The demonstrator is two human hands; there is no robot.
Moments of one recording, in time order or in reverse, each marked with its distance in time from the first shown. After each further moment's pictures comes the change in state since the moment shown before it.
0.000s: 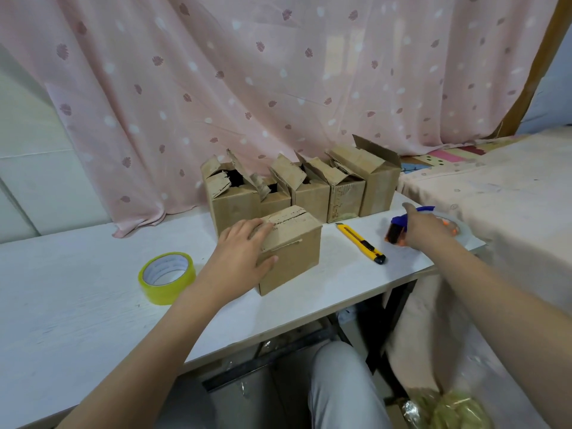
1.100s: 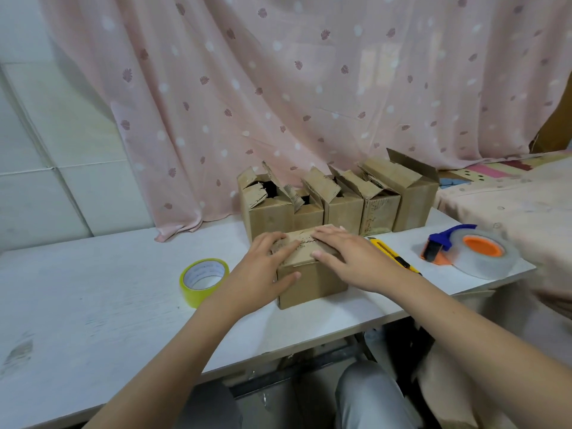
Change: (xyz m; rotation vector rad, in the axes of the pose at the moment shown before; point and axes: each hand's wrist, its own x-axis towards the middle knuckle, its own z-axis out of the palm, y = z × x) left_hand -0.021 -0.024 -0.004 -0.158 -0.006 0.011; right_hand -0.130 -0.128 0.000 0.338 0.107 -1.001
